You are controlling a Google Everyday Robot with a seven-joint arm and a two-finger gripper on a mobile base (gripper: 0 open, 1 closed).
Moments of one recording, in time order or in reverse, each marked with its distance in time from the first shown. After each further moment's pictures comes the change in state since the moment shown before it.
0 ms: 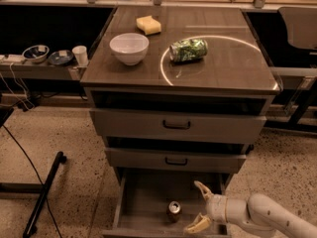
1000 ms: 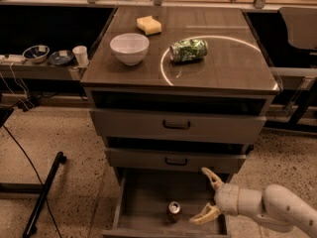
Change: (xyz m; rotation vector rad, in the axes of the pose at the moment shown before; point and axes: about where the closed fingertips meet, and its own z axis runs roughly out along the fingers) arm -0.085 -0.007 -0.053 0.049 -0.034 -0.058
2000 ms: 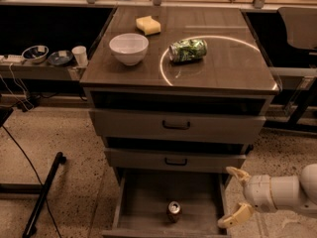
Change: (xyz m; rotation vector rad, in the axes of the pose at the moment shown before) arm -0.051 0.011 -0.105 -0.053 0.254 0.144
